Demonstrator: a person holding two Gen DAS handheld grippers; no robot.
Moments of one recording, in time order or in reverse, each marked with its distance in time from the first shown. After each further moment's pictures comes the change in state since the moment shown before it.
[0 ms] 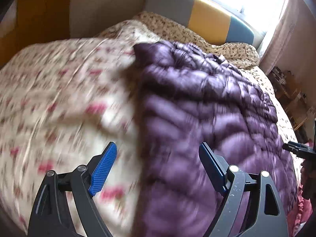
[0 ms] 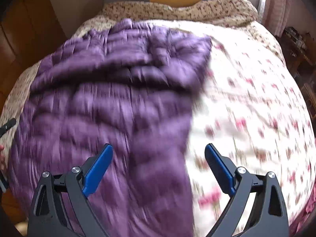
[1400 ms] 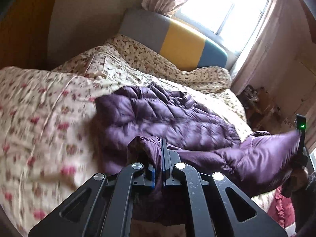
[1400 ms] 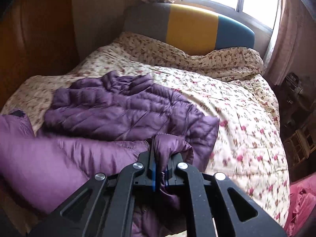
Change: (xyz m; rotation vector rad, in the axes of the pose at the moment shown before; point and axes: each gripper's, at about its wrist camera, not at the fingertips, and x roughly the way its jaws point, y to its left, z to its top) left arm -0.007 -0.033 0.105 0.016 -0.130 -0.209; right arm -0.049 0.061 0.140 -0.157 -0.235 -0.095
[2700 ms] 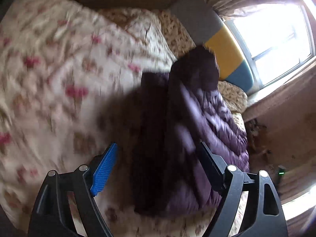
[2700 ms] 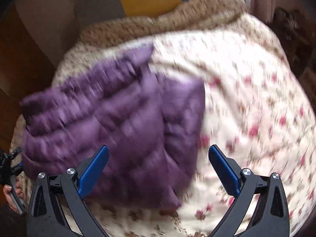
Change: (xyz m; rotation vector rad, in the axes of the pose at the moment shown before) left arm 0.062 0.117 -0.014 -0.449 0.121 -0.092; right arm 0.100 -0.095 -0.040 0.379 0.231 0.114
